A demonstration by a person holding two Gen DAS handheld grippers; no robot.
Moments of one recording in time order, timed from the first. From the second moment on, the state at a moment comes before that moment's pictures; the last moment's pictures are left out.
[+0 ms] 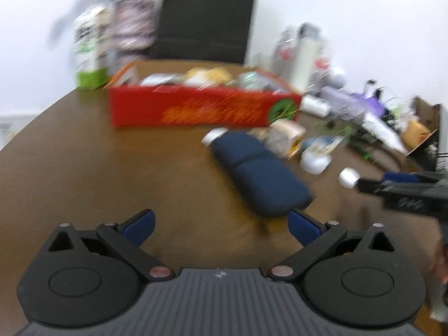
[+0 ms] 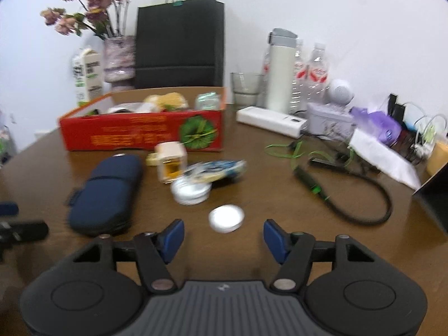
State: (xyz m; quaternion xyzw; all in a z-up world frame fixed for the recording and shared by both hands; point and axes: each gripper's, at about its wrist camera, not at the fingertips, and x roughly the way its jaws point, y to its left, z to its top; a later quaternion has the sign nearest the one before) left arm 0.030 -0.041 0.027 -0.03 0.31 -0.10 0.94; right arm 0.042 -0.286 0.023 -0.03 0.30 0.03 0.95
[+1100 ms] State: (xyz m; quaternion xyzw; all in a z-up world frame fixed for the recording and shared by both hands) left arm -0.053 -0.033 0.035 0.02 0.31 -0.12 0.94; right arm -0.040 -0.225 0.034 0.00 0.29 0.16 0.94
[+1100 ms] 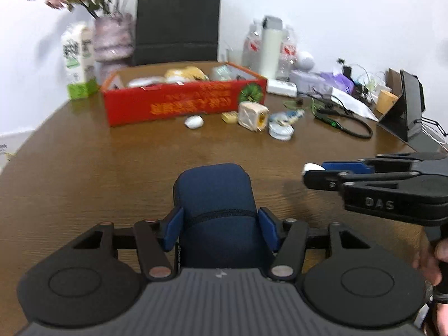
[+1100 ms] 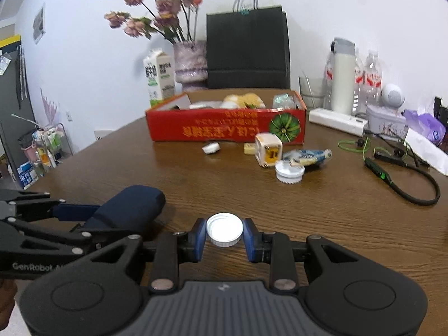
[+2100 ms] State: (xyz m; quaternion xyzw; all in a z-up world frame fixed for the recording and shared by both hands) left arm 0.293 -0.009 0.087 0.07 0.37 -0.03 0.93; right arm 0.319 -0.221 0.097 0.04 0.37 0.12 0.92
